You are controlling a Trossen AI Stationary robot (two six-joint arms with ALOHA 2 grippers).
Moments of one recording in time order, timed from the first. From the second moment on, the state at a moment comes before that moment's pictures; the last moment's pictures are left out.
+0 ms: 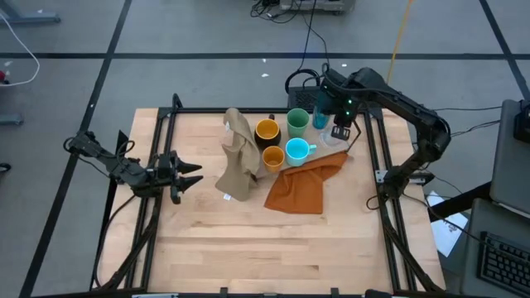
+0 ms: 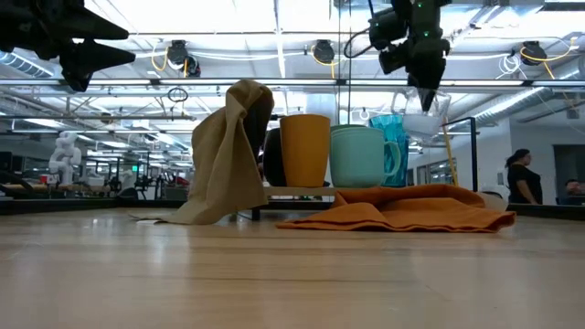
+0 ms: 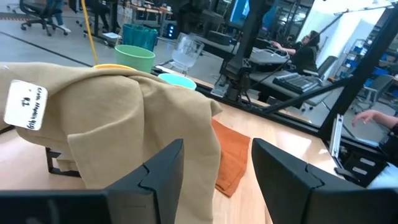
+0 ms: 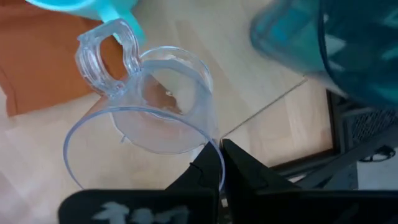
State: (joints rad) left arm -0.53 0.26 0.26 -0.12 -0.72 -0.37; right arm -0.69 1.59 1.61 -1.55 0.02 -0.37
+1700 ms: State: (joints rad) left arm -0.53 0.26 0.26 -0.13 -0.70 -0.37; right arm -0.74 1.66 1.40 -1.38 0.05 -0.43
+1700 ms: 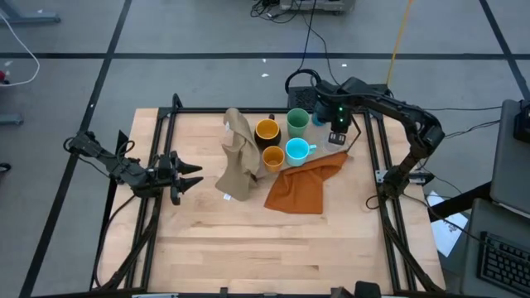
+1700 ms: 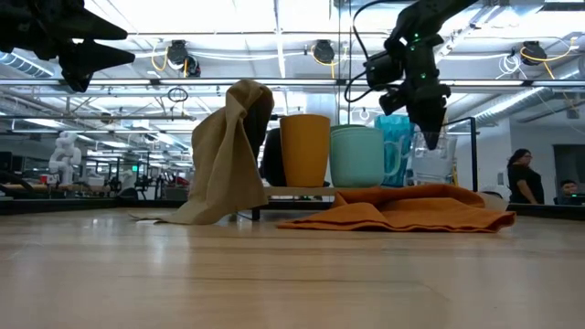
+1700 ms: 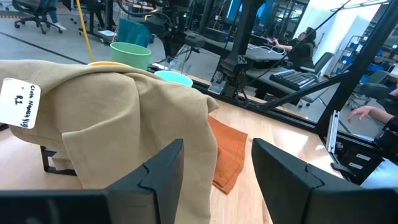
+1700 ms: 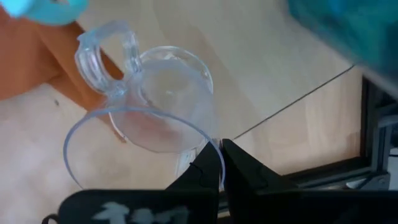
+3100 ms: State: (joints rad) left arm -0.53 0.26 0.26 -0.13 -0.70 -0.37; right arm -0.70 1.63 1.40 -1.39 0.05 -0.39
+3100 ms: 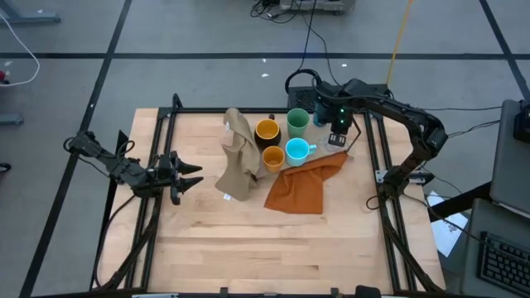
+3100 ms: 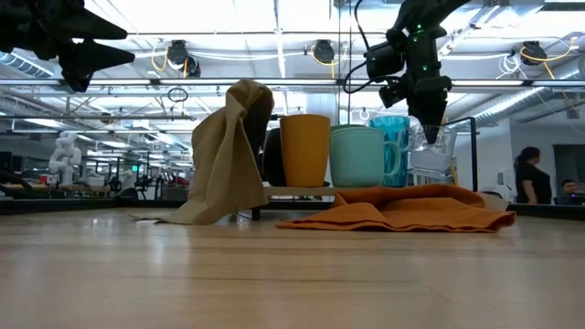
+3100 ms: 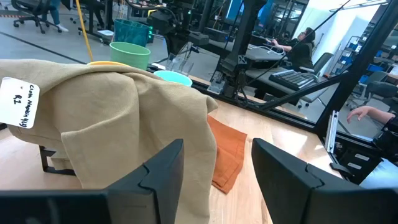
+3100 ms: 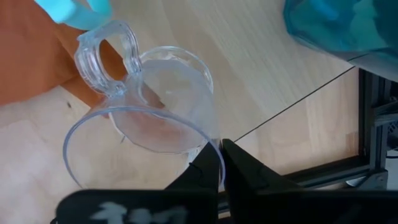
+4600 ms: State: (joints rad) left arm -0.53 0.26 0.26 -0.13 -0.68 -0.38; right arm -0.70 1.63 1.40 -1.38 -0.02 -0.40
